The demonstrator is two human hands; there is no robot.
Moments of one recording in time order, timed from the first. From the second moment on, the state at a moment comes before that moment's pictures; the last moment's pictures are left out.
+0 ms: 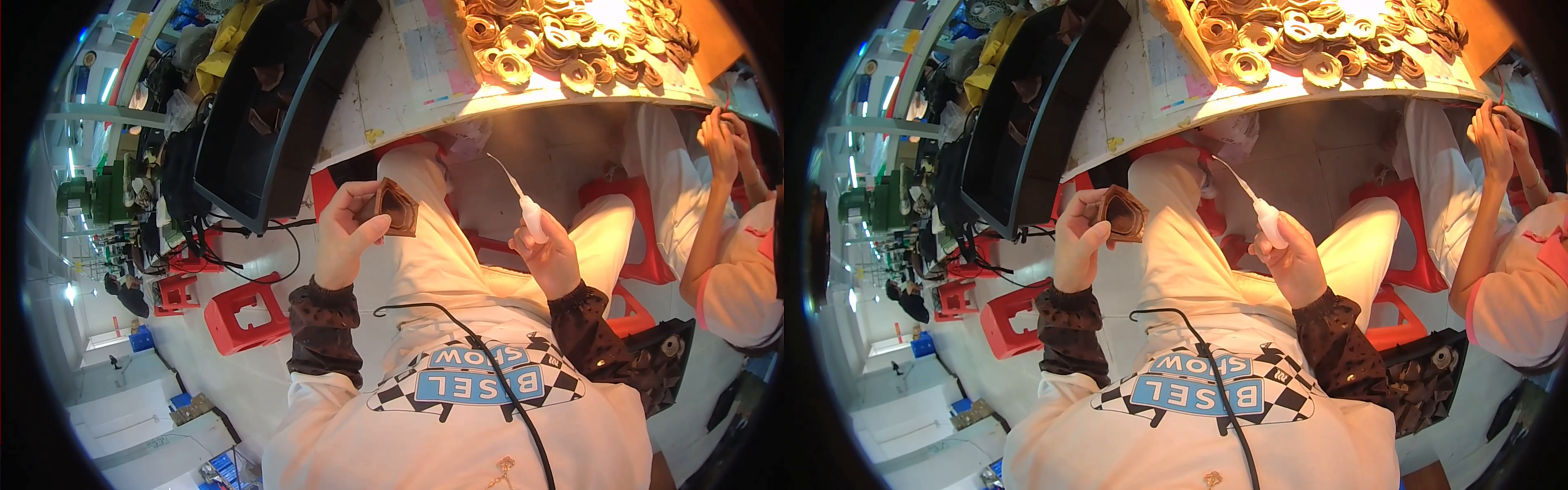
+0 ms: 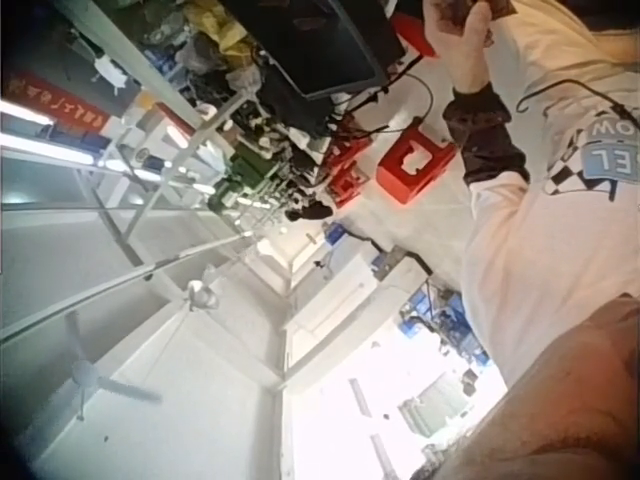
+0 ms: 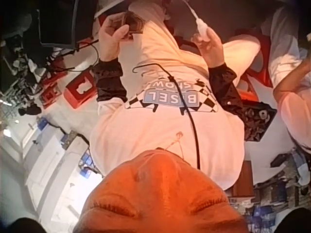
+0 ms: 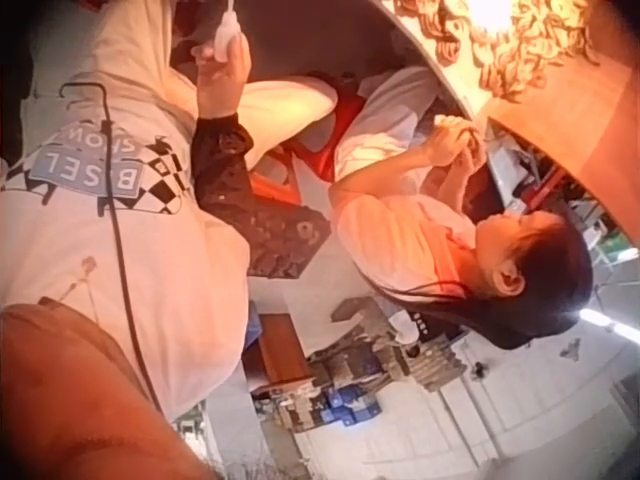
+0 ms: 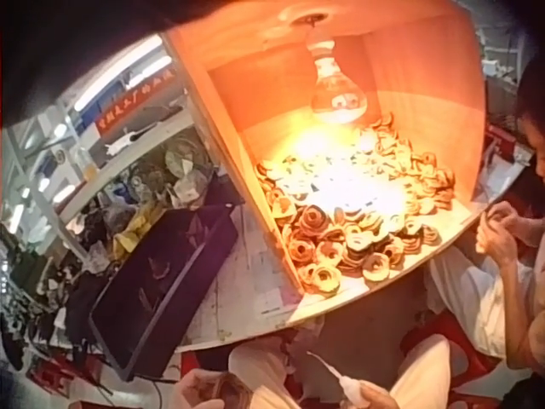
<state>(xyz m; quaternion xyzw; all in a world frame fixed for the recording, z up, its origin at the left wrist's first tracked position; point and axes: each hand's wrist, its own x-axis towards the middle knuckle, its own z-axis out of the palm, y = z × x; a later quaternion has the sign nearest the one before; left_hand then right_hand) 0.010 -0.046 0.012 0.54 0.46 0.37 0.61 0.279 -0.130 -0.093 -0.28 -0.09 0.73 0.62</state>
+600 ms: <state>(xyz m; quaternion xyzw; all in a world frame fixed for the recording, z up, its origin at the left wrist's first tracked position) 0.004 -0.047 0.018 0.56 0.45 0.39 0.57 0.276 -0.130 -0.096 -0.28 -0.08 0.73 0.61</state>
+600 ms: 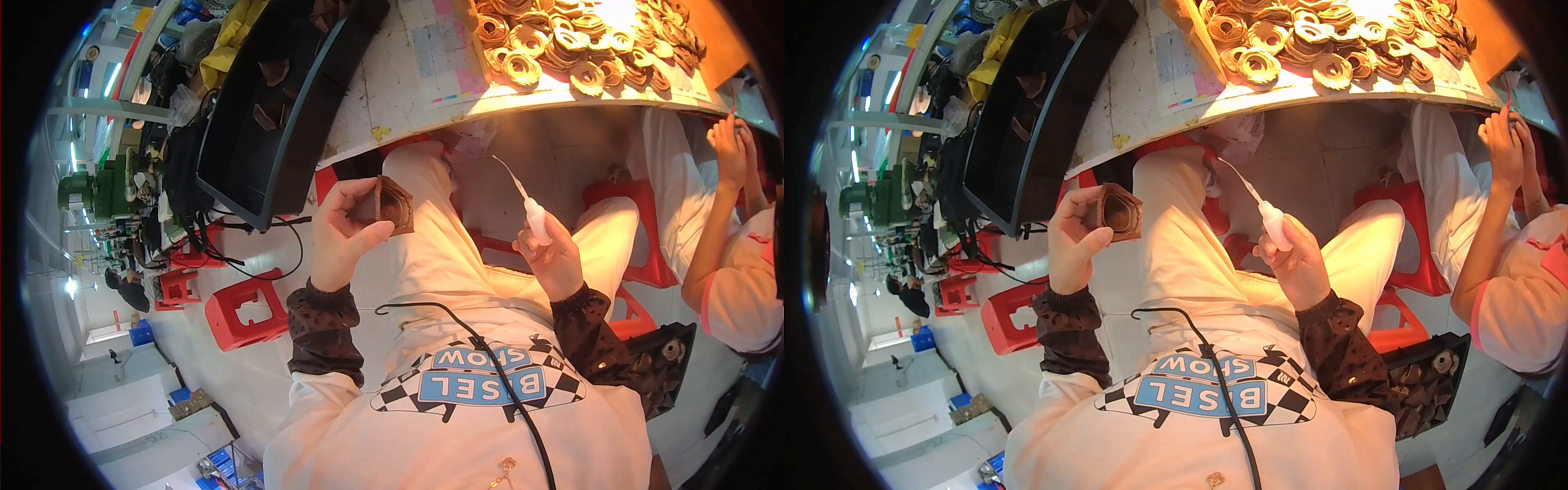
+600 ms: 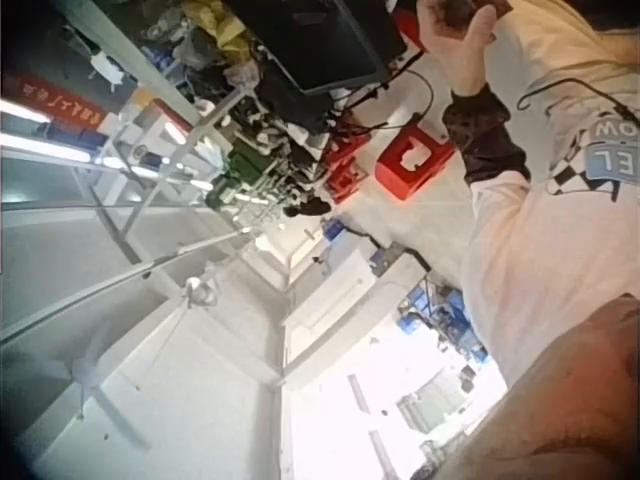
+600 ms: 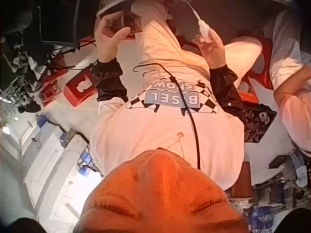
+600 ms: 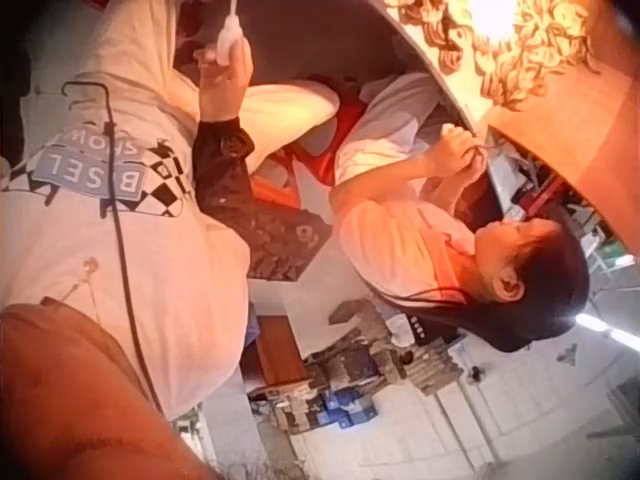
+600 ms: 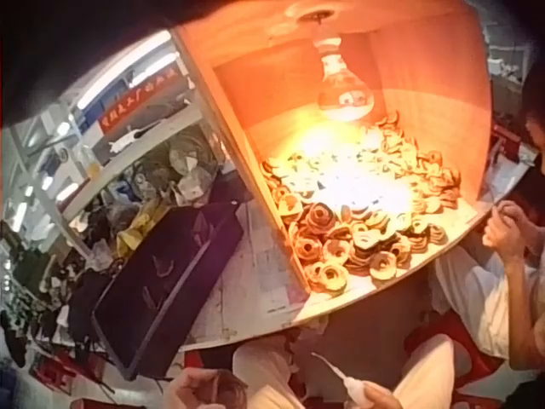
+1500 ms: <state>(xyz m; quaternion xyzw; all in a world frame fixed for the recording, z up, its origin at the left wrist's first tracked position) -0.011 -0.046 0.033 0.68 0.46 0.37 0.43 0.245 -0.063 -0.033 -0.29 -0.30 0.71 0.56</state>
